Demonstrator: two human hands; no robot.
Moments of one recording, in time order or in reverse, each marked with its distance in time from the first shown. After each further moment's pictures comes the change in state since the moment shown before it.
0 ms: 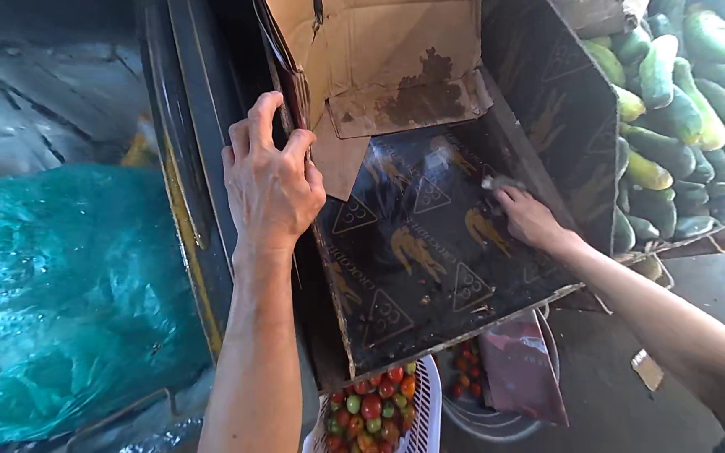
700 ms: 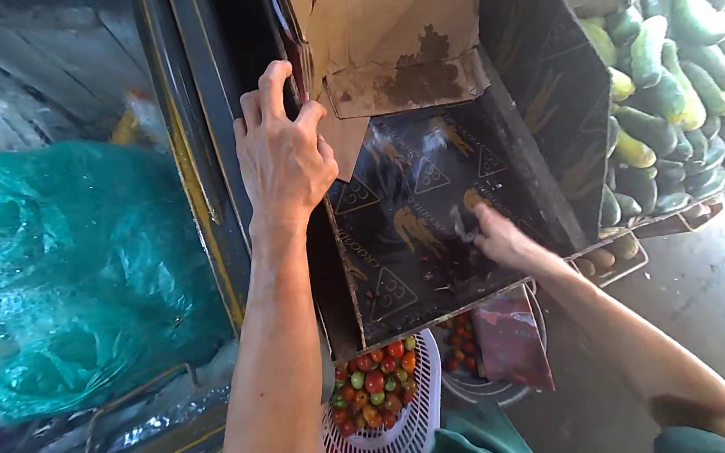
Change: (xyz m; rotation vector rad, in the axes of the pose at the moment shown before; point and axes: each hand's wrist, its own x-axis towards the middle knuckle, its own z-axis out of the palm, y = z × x) left_hand 0.003 -0.001 0.000 -0.045 -0.031 -0.001; right_hand -0.057 -0.147 -0.061 0.443 -0.302 0.317
